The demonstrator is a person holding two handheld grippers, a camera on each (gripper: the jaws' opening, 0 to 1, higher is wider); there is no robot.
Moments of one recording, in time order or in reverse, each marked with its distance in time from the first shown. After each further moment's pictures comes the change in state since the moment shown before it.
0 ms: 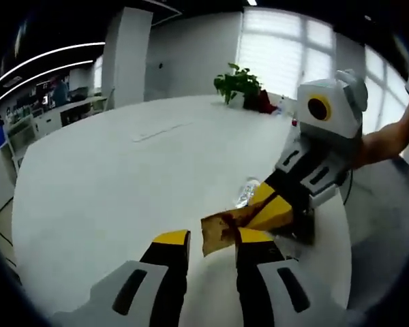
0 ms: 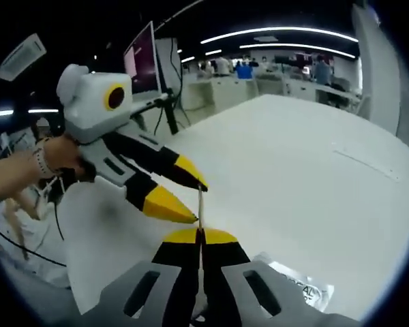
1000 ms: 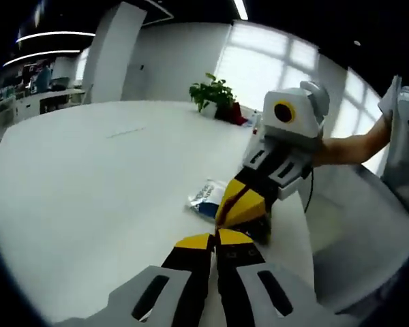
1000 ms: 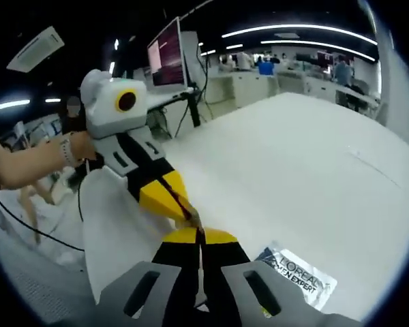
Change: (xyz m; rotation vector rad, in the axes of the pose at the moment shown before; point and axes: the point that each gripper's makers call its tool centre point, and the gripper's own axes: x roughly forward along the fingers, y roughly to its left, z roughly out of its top) left arm -0.018 -0.039 -0.012 -0.137 -0.040 -0.184; right arm -0.010 0.023 -0.011 -0.016 0.041 0.087
